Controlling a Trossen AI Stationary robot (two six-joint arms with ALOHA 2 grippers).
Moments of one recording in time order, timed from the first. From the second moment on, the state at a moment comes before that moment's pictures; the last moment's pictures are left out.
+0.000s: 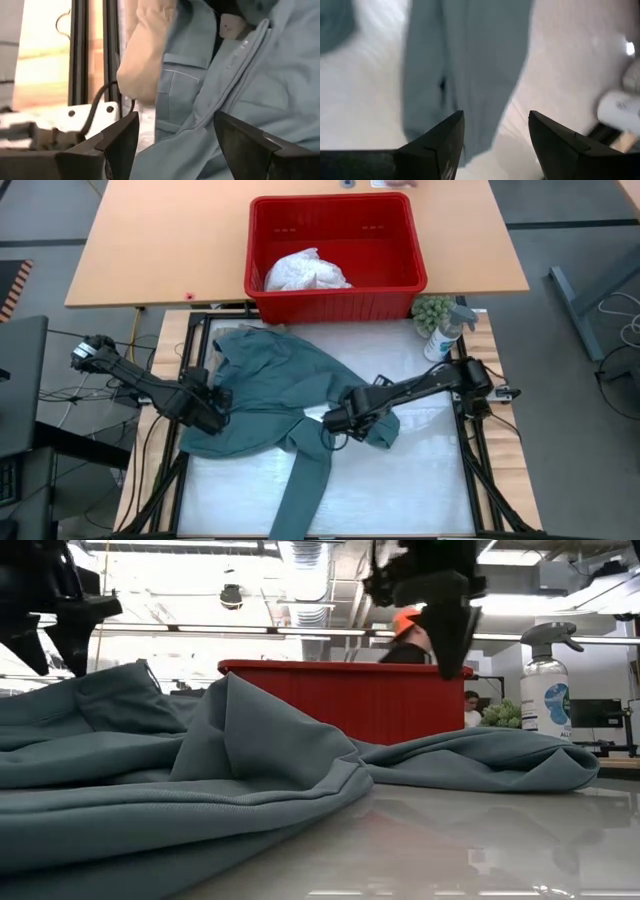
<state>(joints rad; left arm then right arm) -0.45 1.08 0.81 -1.57 -0.53 -2.01 0.23 1.96 1.72 -1.57 0.33 0.85</state>
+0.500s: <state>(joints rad) -0.41 1.08 0.82 -1.11 -0.69 -1.91 0.40 1.71 1.35 -1.34 0.28 1.05</state>
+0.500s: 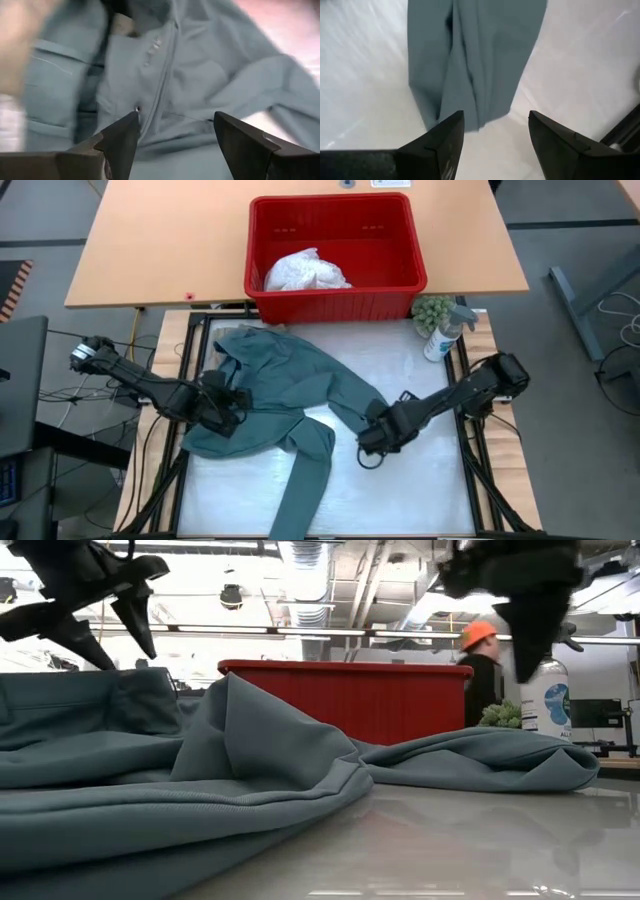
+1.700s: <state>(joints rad) -0.23 1.25 1.13 -1.23 -0.64 -1.32 0.49 1.71 1.27 -1.27 0.24 1.07</state>
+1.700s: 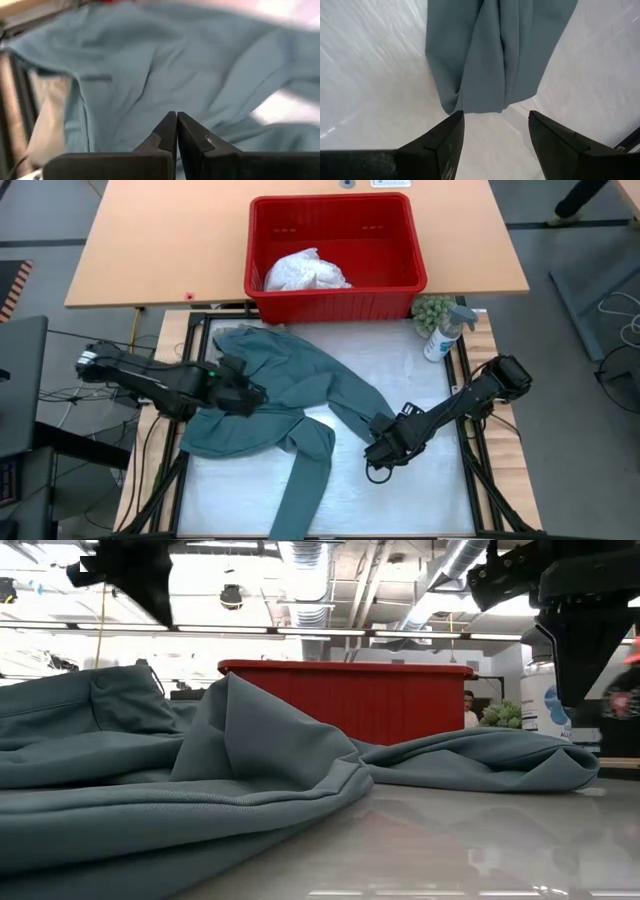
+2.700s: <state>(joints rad) 0.16 1.20 1.07 -1.48 -0.52 -1.11 0.54 1.71 1.23 -1.18 0.32 1.18</state>
